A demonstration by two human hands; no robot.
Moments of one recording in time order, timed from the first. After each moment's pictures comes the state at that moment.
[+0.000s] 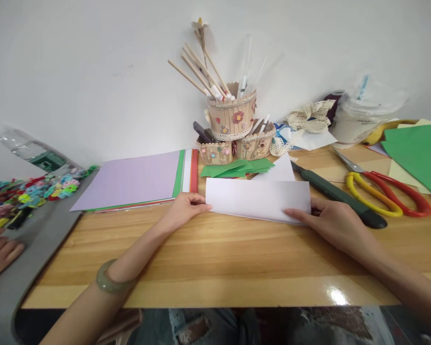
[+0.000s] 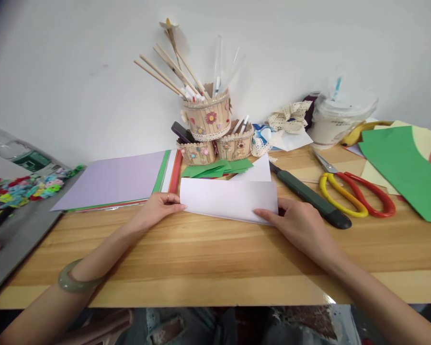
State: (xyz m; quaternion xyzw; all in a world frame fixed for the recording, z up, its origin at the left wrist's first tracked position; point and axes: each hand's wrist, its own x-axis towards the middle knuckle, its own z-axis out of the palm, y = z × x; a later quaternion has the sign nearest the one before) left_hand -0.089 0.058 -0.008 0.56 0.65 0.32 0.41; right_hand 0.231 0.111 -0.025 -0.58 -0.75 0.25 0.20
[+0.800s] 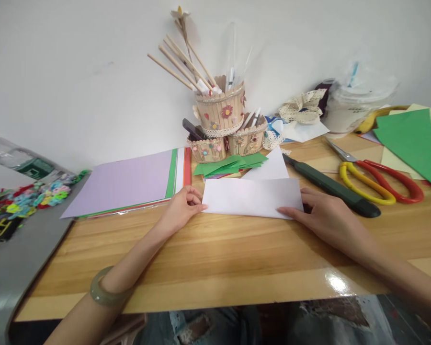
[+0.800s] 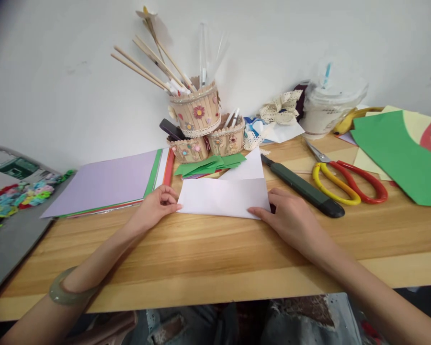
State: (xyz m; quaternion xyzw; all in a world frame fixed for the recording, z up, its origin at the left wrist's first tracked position) left_hand -0.082 0.060 -0.018 0.55 0.66 0.36 0.36; right_hand 0.230 0.104 -0.023 -0.50 -0.81 0.19 0.22
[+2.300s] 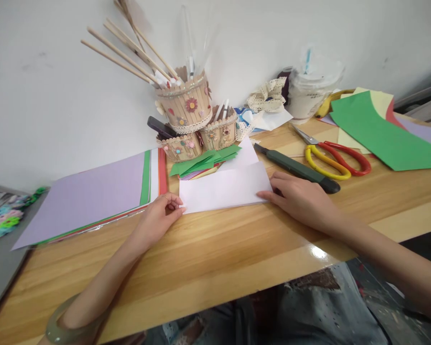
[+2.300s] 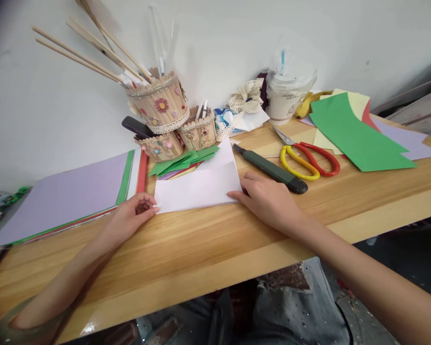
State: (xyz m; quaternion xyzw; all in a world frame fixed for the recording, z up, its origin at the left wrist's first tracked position) left_hand -0.090 0.054 -0.023 0.65 0.65 0.25 0.28; right_hand 0.233 0.101 -0.021 -0.53 -0.84 0.08 0.09
